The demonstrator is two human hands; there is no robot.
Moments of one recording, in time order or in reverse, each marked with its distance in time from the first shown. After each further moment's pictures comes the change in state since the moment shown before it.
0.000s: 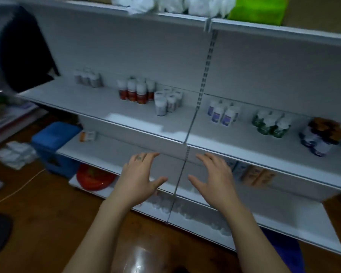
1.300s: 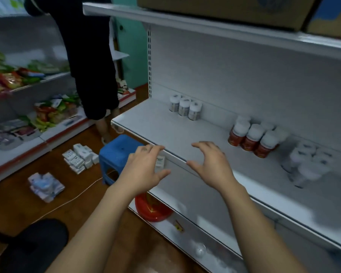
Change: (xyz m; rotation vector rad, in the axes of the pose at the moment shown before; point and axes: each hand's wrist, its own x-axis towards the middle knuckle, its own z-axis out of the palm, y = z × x) left_hand 0.163 -0.405 -0.214 0.113 0.089 -0.176; right_hand 0.334 -0.371 0.211 0.061 -0.093 -0.295
